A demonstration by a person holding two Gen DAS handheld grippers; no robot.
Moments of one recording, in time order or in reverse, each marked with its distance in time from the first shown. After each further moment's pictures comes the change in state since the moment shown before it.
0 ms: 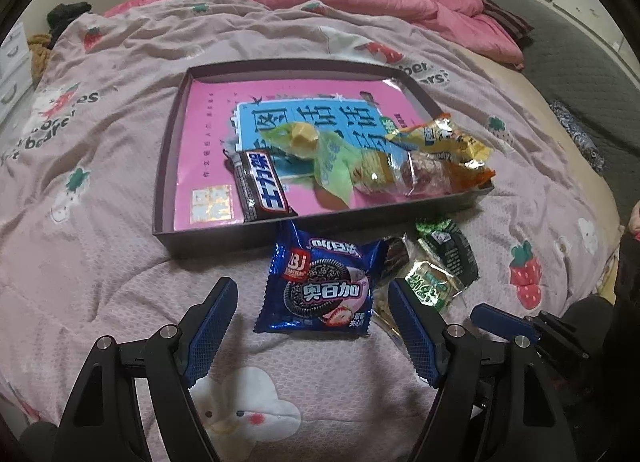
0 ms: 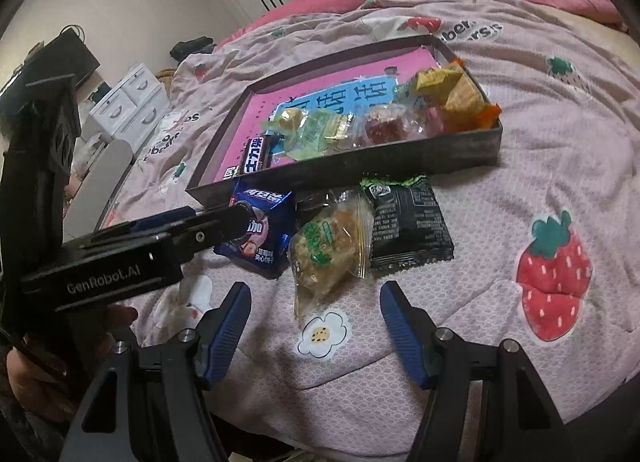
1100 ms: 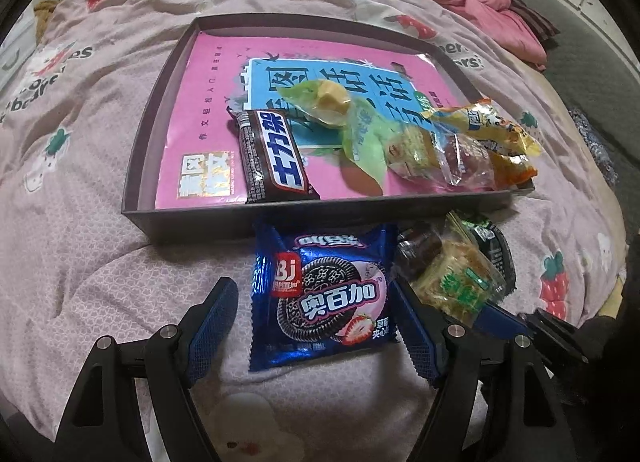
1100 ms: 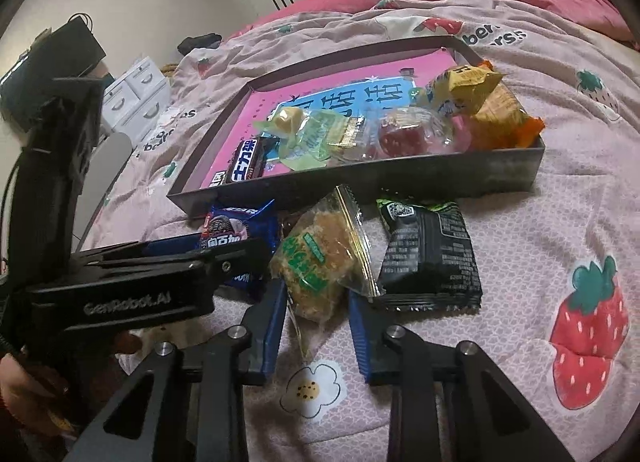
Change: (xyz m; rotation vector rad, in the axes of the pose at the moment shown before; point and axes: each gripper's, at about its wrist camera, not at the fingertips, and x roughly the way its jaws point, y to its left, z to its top) left arm 0.044 0.013 0.004 -0.084 0.082 0.004; right arm 0.033 -0.002 0.014 -0.059 -0.017 0.001
